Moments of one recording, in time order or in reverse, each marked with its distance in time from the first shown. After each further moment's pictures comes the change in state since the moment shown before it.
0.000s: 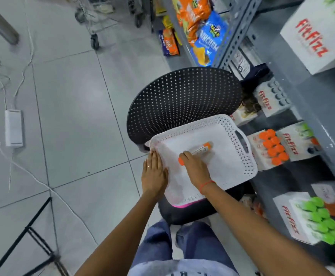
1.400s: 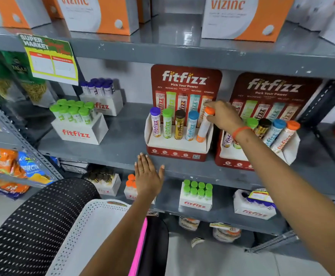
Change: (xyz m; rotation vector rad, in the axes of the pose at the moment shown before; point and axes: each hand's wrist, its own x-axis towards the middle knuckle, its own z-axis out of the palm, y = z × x) left_hand -0.027 0.390 -0.067 0.134 0.111 0.940; right_hand -0.343 0.204 -0.375 0.074 0.753 1.068
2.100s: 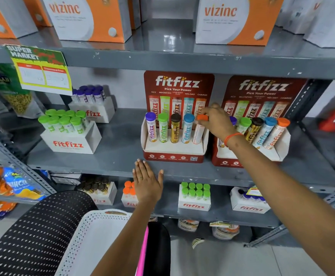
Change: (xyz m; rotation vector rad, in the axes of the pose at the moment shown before) left_hand -0.003 0.002 -0.007 0.018 -0.025 -0.005; right_hand 0.000 0.005 0.023 0.006 0.053 0.076
